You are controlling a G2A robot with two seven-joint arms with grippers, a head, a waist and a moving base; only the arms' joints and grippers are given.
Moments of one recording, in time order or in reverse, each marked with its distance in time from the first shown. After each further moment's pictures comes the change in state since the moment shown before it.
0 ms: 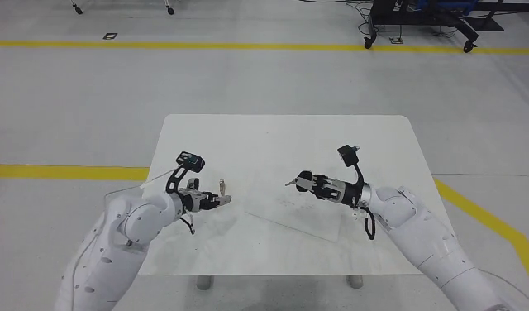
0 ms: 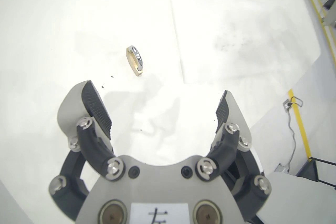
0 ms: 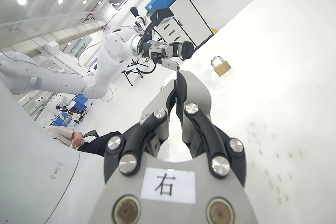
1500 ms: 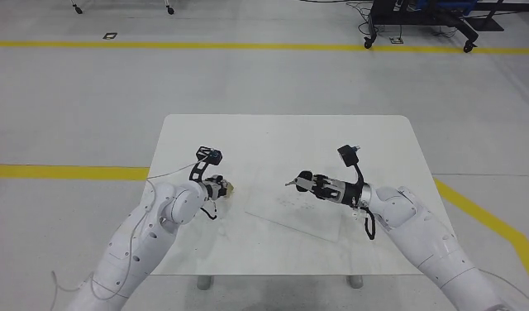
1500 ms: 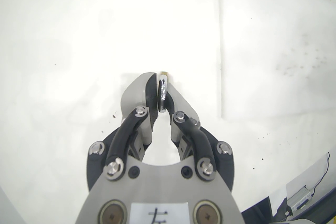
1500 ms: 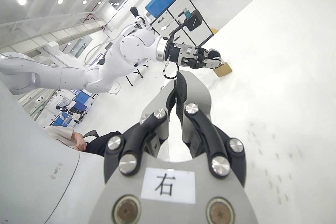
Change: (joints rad) left arm -0.230 -0.091 0.260 0.280 0.165 0.167 0.084; right arm 0.000 0.000 0.000 0.000 0.000 0.000 0.000
